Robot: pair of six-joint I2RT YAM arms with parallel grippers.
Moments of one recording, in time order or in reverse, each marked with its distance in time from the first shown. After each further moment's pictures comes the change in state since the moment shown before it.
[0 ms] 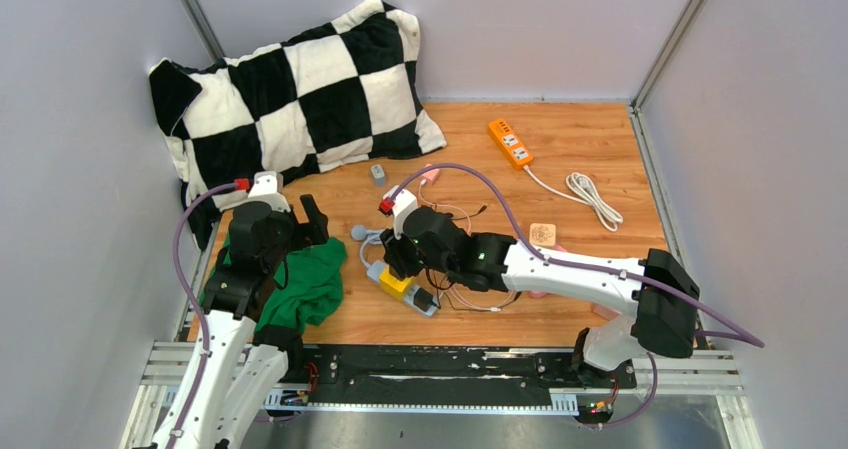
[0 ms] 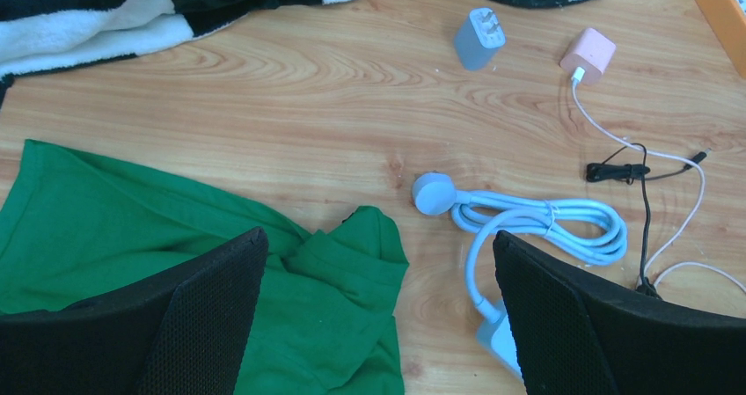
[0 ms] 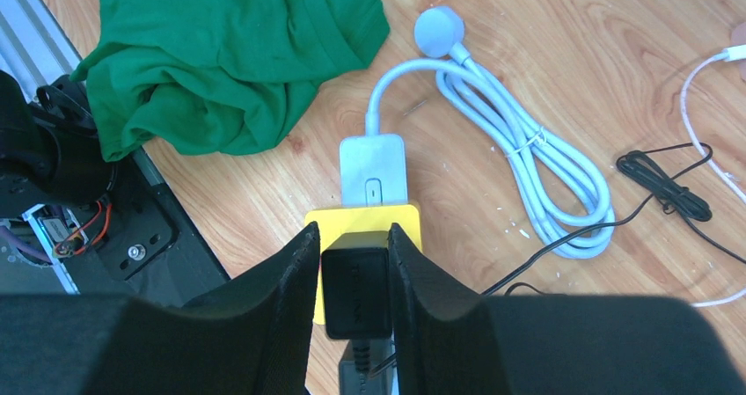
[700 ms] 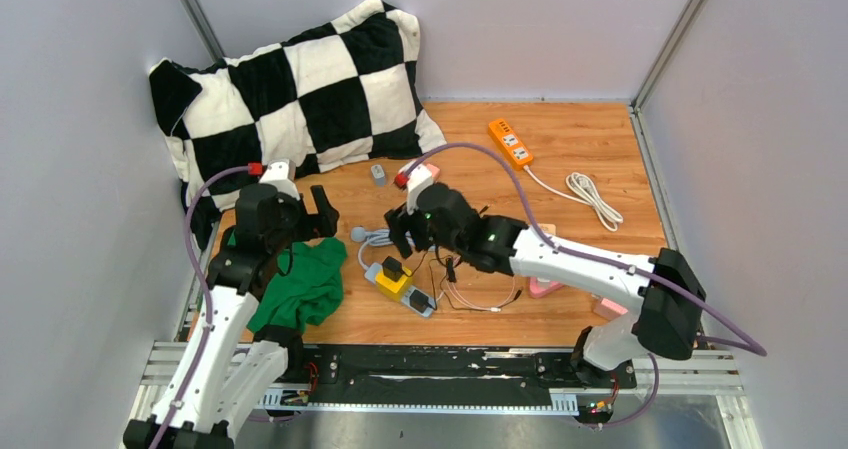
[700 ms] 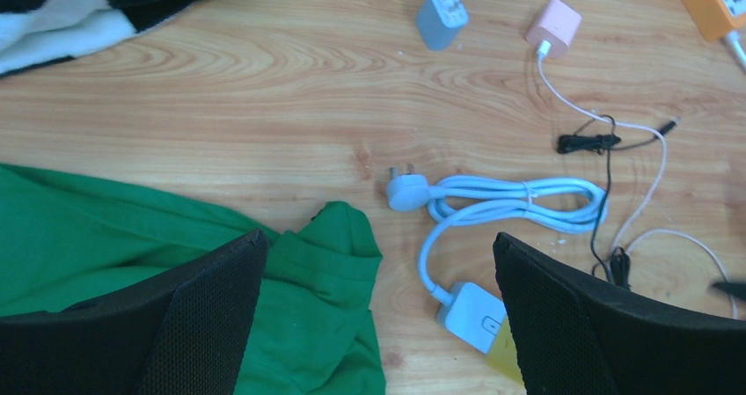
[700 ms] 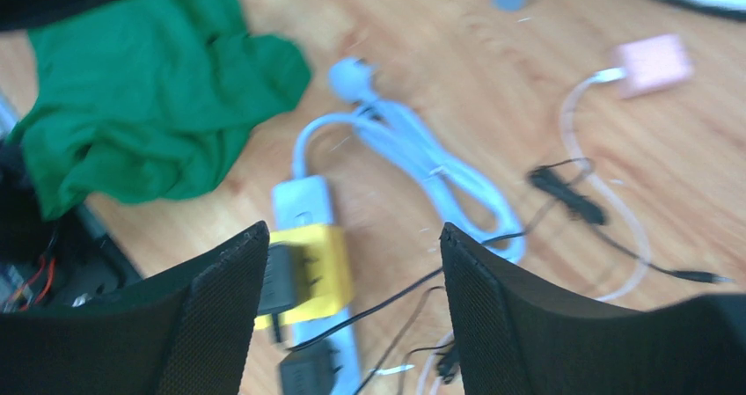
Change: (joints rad) left arm 0.000 0.115 0.058 -0.002 0.105 0.009; right arm -0.074 -0.003 0.031 -0.015 0.024 -0.042
